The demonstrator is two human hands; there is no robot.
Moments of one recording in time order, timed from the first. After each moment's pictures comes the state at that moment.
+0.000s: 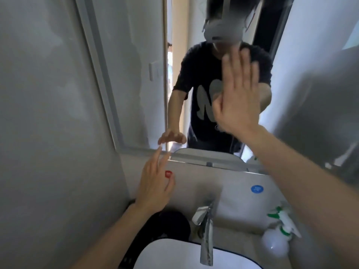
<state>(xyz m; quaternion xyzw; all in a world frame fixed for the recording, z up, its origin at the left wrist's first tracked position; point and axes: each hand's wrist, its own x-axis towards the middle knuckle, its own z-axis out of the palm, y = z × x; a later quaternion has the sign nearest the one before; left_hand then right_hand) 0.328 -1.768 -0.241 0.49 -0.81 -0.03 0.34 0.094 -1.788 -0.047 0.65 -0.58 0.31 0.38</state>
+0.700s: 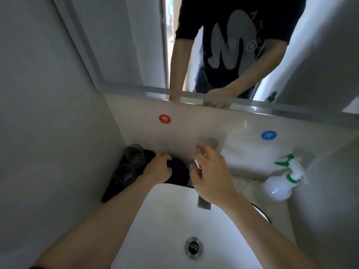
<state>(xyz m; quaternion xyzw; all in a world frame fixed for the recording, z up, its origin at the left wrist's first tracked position) 0.318 -1.792 -0.431 0.60 -0.75 -0.28 0.03 0.140 -1.680 -0.342 0.72 -0.63 0.29 -0.06</state>
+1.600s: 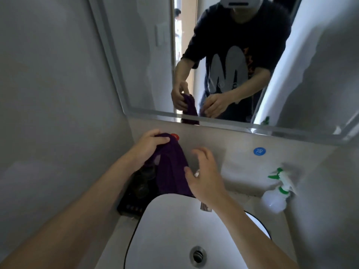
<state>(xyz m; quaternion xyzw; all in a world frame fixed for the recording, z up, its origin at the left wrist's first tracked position) 0.351 -1.724 -0.193 0.50 -0.53 -0.57 0.37 0.176 -1.639 -0.254 0.66 -0.62 0.37 -0.21</state>
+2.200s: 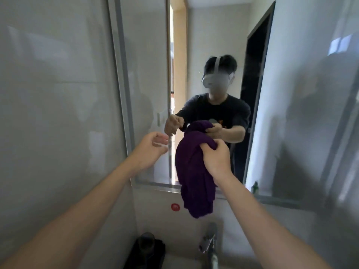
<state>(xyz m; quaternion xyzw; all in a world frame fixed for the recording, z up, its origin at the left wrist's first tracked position) 0.368 -1.750 -0.009 0.47 -0.71 -0.32 0.42 0.173 -1.715 -0.038 0.45 -0.56 0.65 -0.27</state>
